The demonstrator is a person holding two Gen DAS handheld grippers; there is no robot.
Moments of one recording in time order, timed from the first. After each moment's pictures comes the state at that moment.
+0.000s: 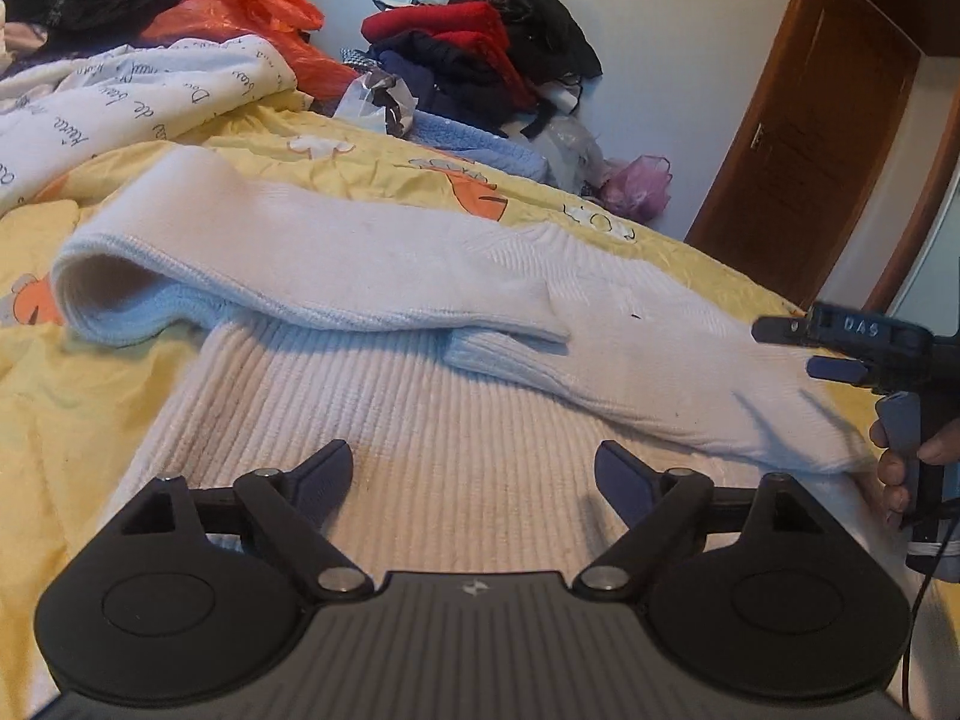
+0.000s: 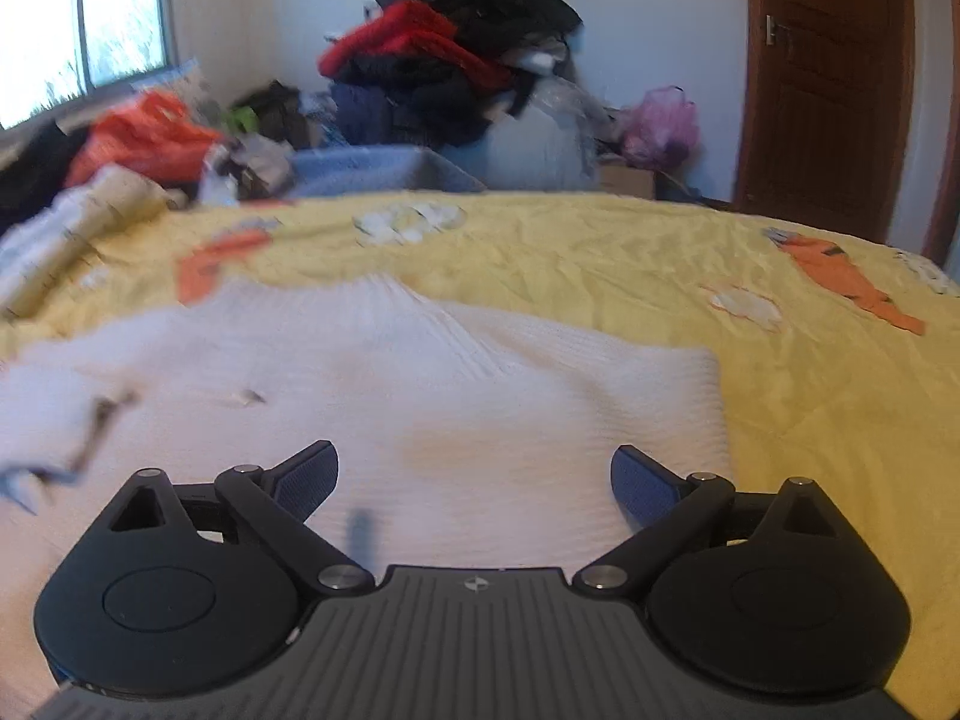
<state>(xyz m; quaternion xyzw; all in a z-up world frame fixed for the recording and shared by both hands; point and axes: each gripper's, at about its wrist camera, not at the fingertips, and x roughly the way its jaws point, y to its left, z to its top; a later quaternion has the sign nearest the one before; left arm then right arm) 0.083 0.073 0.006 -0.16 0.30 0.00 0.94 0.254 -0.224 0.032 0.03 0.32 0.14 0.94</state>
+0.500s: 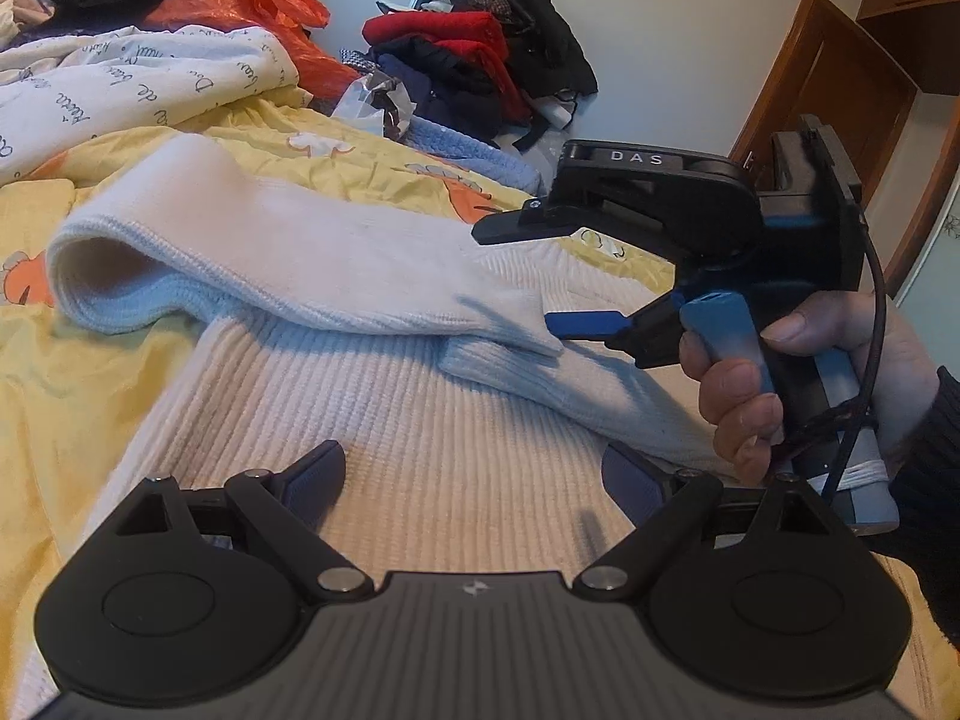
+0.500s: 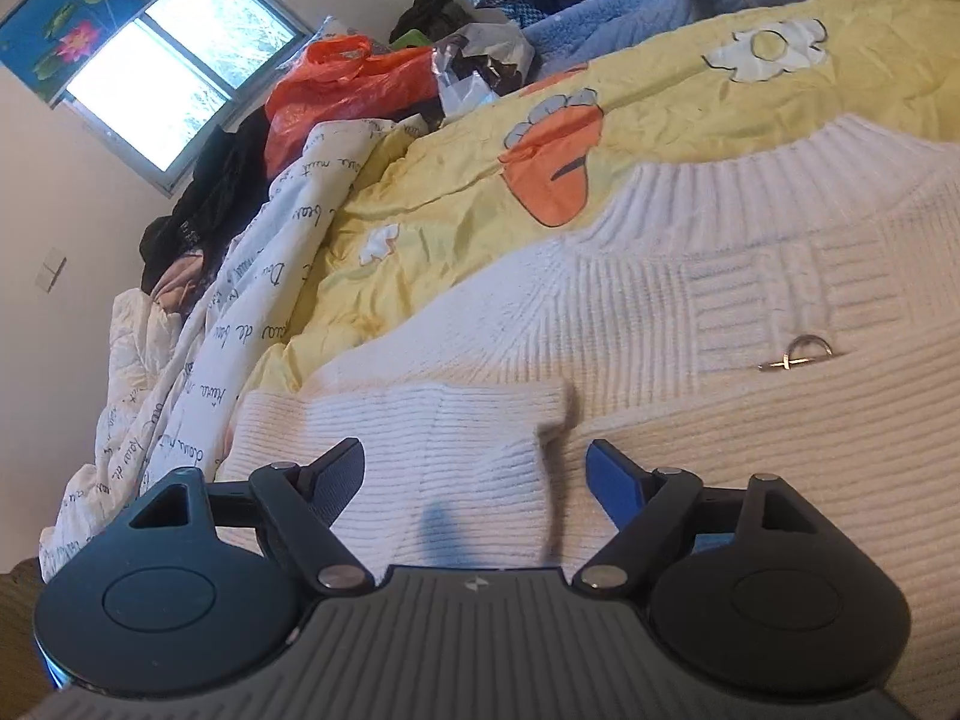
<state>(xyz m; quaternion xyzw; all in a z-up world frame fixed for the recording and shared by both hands) 0.077 0.082 0.004 -0.19 0.29 -0.02 0.94 0.299 -0.072 0.021 0.20 0.46 0.32 0.80</state>
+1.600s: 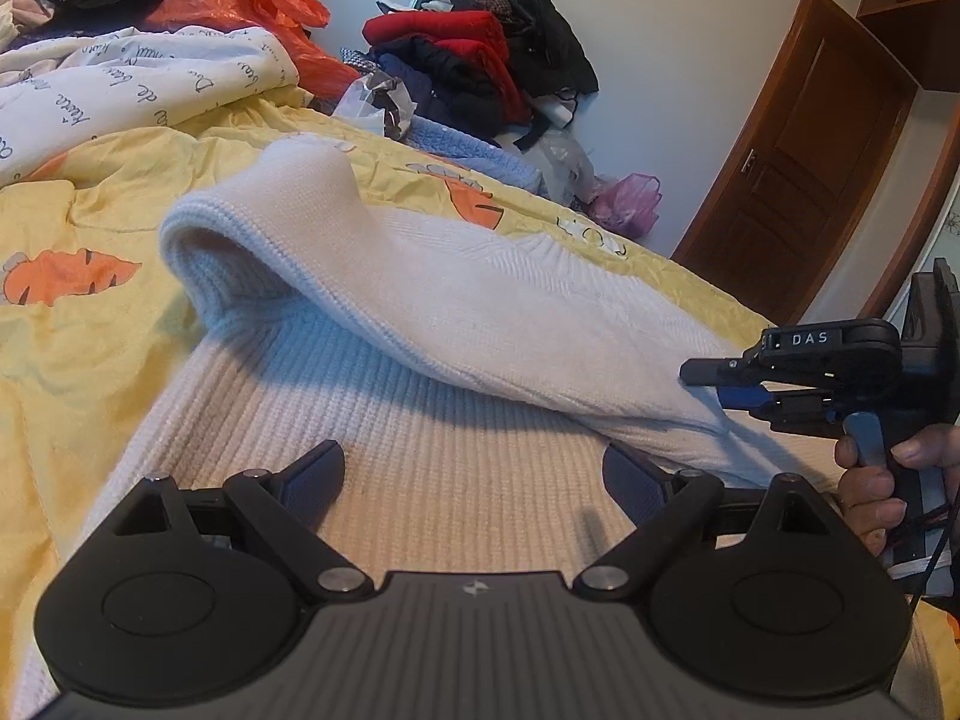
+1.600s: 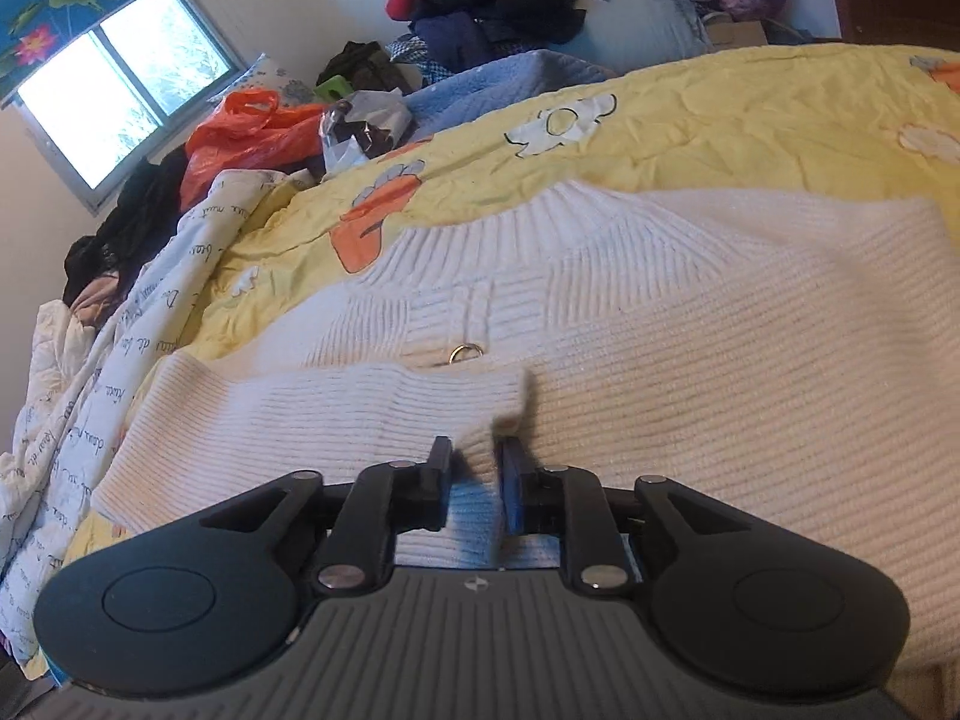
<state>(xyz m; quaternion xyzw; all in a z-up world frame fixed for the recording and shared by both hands) 0.077 0.081 0.003 -0.19 0.29 -0.02 0.94 0.272 -0.197 0.017 0.17 0.42 0.24 0.86</state>
